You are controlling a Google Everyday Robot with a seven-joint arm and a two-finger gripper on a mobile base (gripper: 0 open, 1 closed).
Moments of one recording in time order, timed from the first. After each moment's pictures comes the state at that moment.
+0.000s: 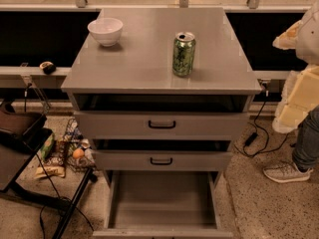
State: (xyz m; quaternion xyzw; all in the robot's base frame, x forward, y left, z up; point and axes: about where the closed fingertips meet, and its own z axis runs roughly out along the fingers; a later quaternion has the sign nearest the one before) arm 0.438 -0.213 0.988 -0.60 0.78 -0.05 0.18
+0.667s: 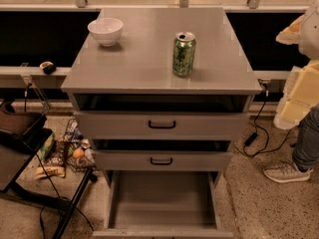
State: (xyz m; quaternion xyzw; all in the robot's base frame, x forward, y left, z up) arm 0.440 -0.216 0.996 -0.60 0.78 -0.06 0.18
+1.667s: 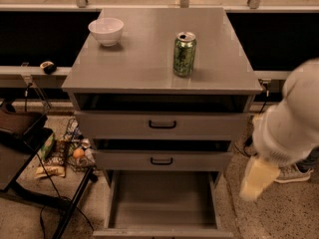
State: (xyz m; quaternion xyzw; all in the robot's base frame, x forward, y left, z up) arm 0.410 -0.218 0.816 -0.56 0.81 -0.08 0.13
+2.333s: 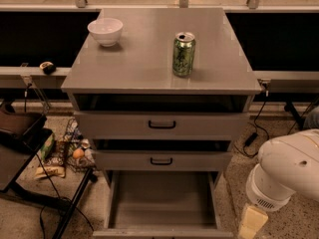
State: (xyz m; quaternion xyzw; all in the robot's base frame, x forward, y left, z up) arm 0.366 -0.249 0.640 -0.53 0.85 -0.02 0.04
